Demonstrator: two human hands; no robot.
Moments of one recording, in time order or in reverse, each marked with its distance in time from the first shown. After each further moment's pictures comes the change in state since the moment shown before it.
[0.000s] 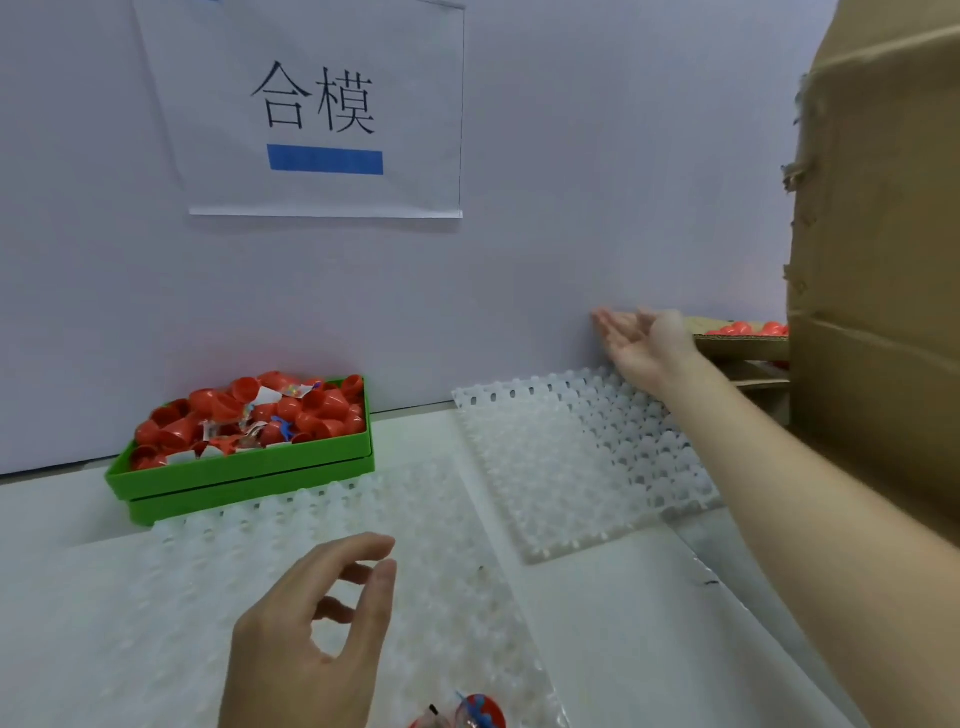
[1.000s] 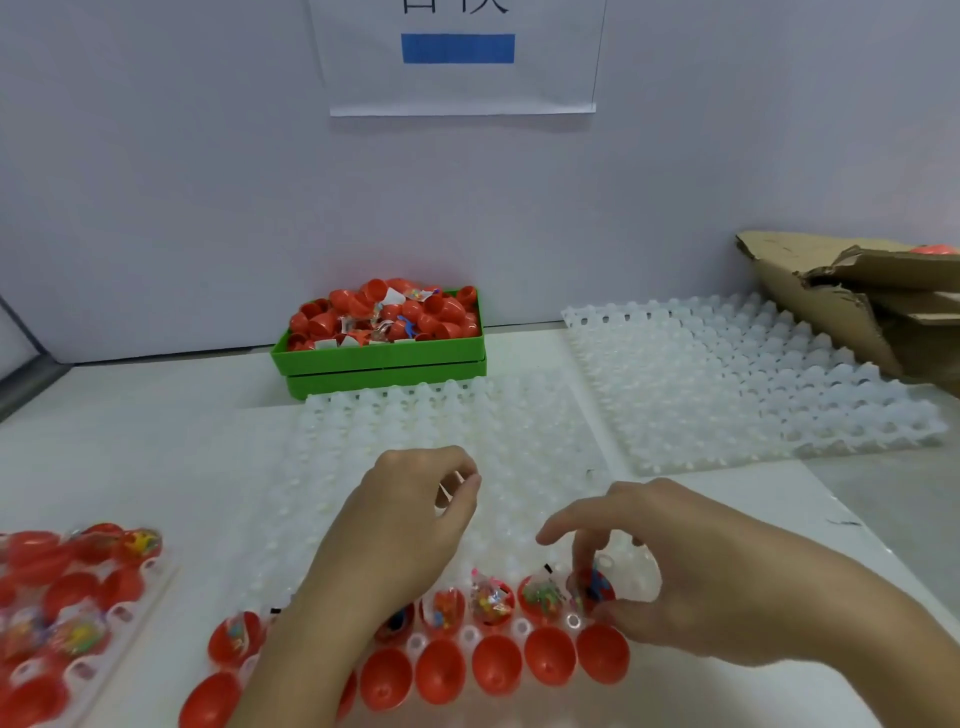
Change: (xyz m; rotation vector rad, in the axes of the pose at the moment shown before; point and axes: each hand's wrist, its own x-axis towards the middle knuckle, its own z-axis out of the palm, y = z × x) left_hand 0.008 -0.026 -0.035 0.437 -0.410 -0.095; right_hand -0.225 0.095 -0.048 -1.818 -1.153 -0.197
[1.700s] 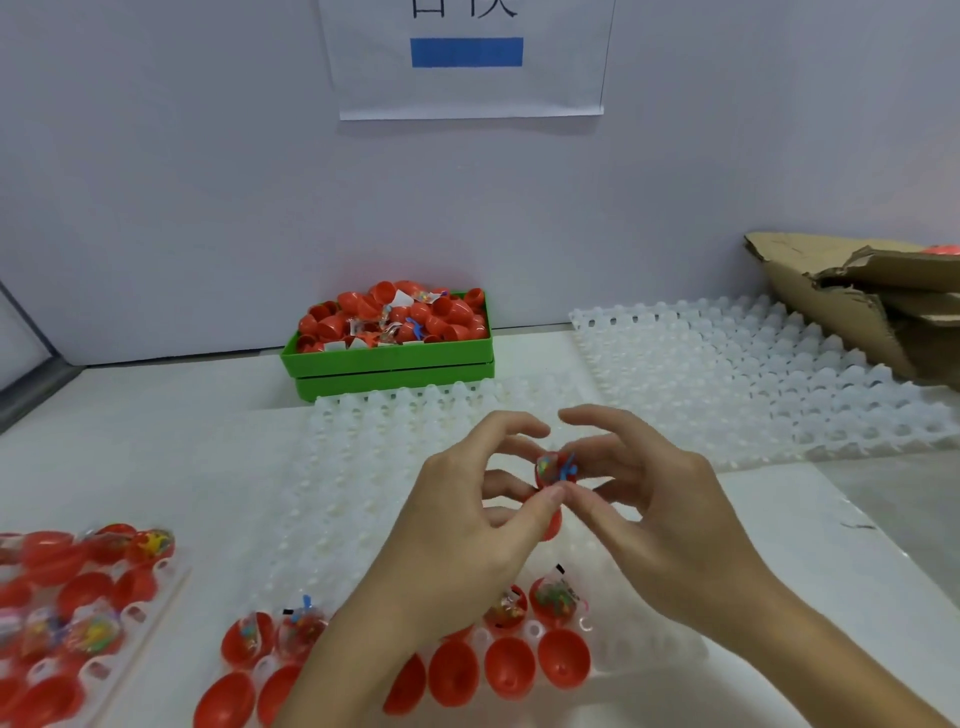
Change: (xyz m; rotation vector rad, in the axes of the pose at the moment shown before) left_hand -0.010 0.037 0.003 -0.595 -0.068 0.097; right_hand 0.033 0.001 0.035 0.526 0.683 -0.158
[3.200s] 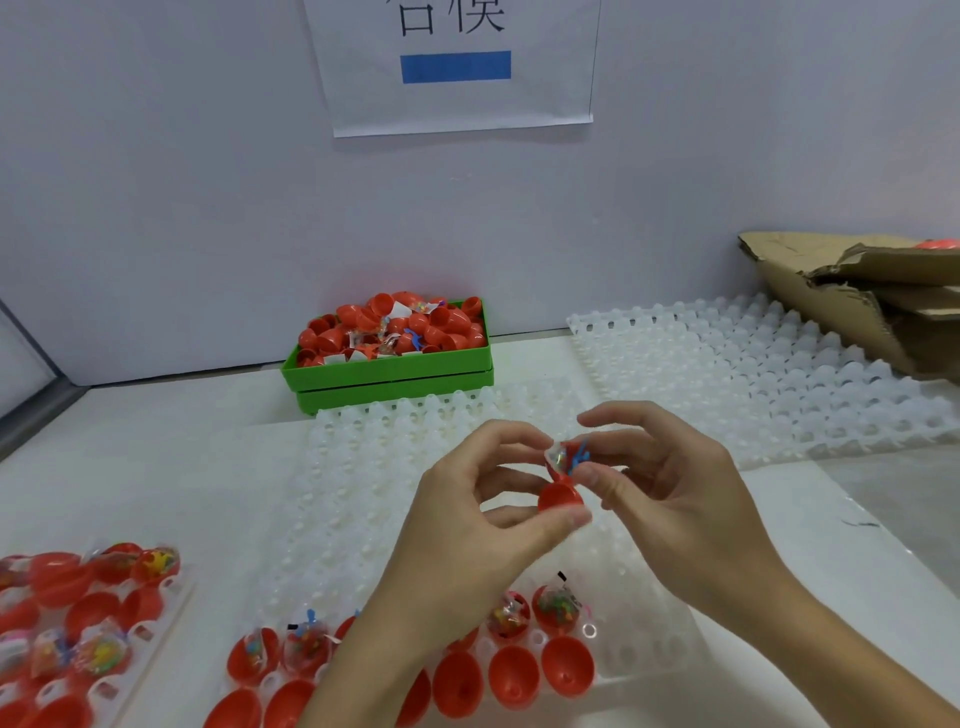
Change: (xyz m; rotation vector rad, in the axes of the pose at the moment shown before) left_hand 0.003 -0.002 0.004 -0.158 0.038 -0.010; right_hand 0.004 -0.001 -0.005 0.190 0.121 0.056
